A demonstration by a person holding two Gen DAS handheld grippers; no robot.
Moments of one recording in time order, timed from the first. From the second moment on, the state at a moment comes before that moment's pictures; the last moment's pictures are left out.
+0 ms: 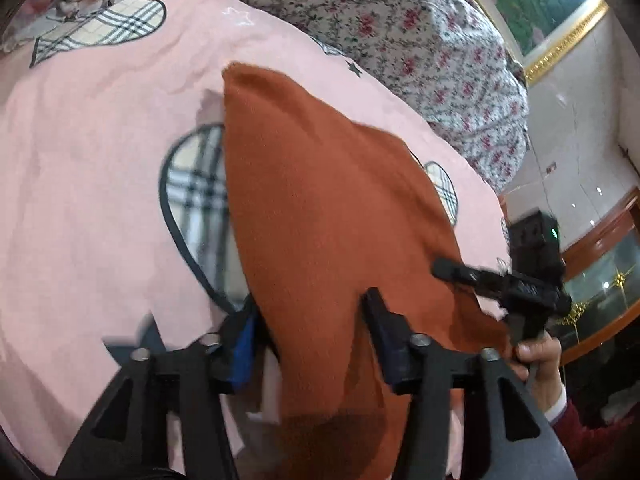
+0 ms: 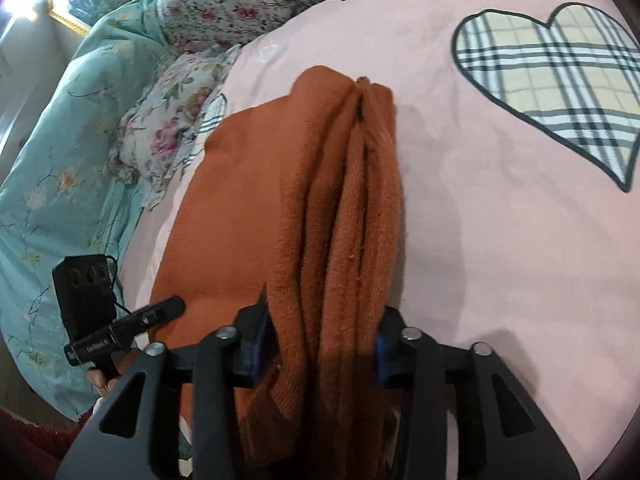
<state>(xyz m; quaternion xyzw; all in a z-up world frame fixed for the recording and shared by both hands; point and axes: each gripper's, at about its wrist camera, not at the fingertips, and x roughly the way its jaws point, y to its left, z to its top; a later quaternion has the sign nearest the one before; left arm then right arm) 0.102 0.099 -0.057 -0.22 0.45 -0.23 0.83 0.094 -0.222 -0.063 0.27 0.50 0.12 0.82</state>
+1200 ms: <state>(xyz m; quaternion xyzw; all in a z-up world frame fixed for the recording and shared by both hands) 0.116 0.102 -0.029 -0.18 0.43 -0.14 0.87 0.134 -0.227 -0.049 0.31 0.47 0.11 0.82</state>
